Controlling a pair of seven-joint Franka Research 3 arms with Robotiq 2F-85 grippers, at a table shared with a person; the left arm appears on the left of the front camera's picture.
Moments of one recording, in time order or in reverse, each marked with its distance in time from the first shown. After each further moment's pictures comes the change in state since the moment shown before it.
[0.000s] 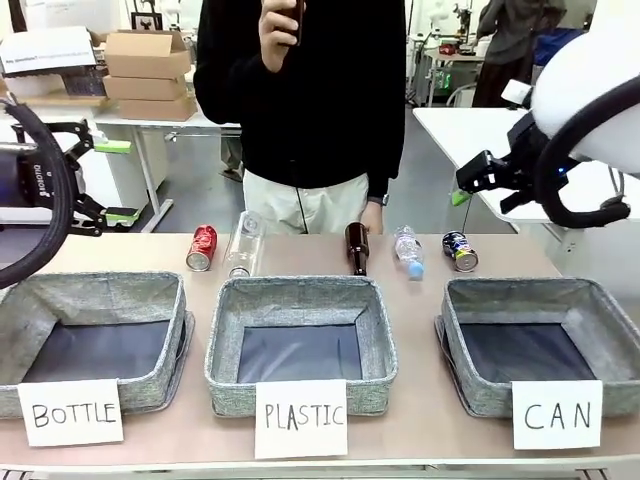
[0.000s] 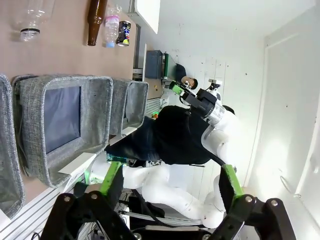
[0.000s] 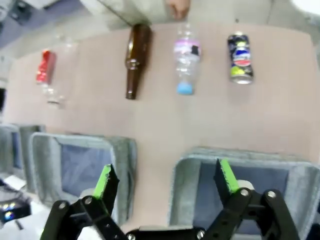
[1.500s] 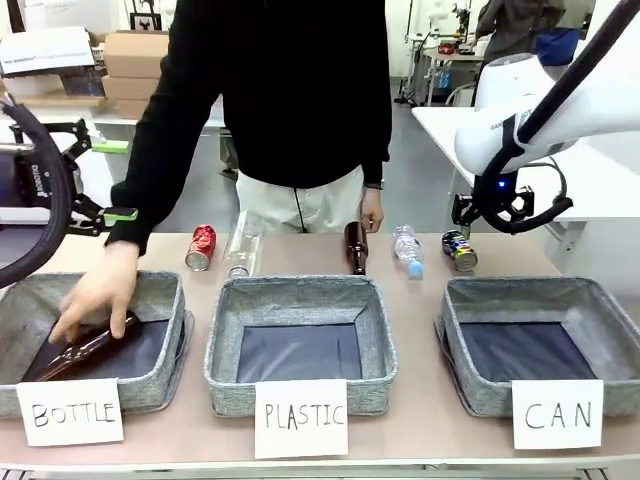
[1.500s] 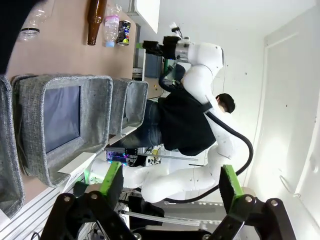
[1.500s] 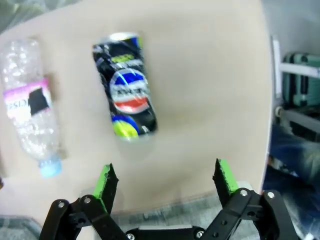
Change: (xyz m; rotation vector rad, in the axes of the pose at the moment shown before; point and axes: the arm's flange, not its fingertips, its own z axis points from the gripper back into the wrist) left arm 0.000 0.000 0.000 -0.002 0.003 0.001; right arm 0.124 -0.096 -0.211 -0.520 0.415 -0.085
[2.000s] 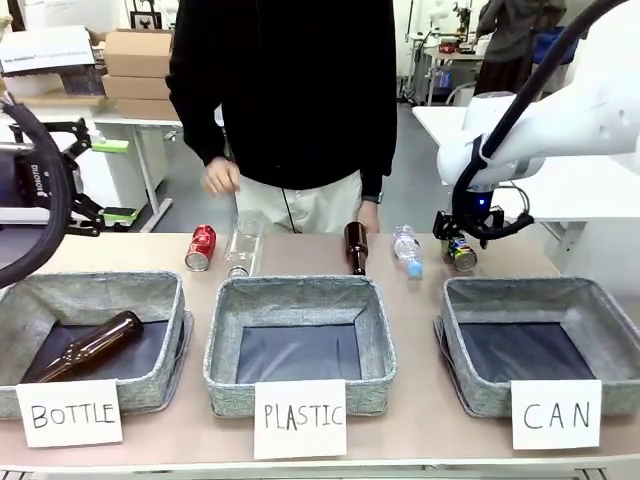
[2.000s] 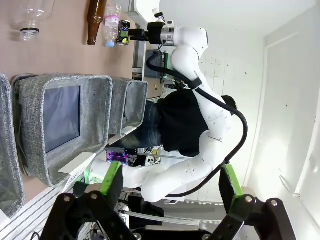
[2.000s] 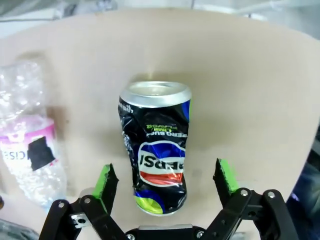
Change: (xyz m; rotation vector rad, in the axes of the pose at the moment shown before) left arm 0.000 0.000 0.000 -0.001 0.001 0.000; right arm 0.051 0.008 -0.061 0.120 0.074 0.115
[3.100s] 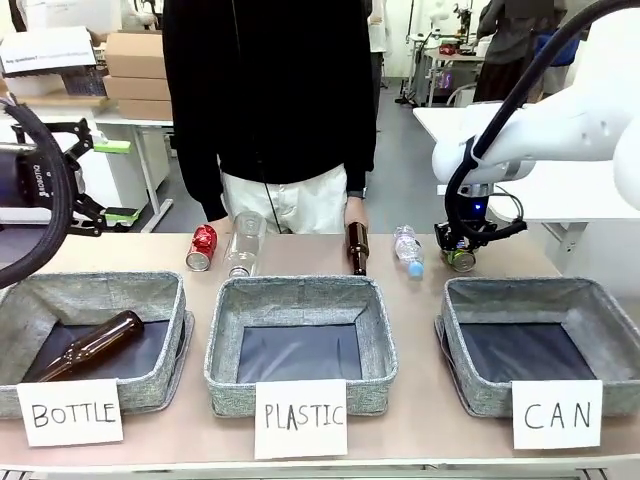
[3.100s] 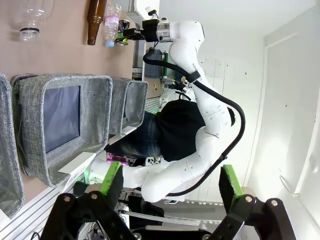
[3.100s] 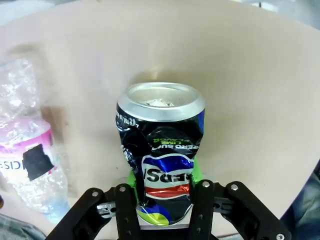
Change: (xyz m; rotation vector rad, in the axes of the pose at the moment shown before) left arm 0.000 0.000 0.000 0.000 0.000 0.000; right arm 0.010 0.005 -0.016 0.022 0.083 0.020
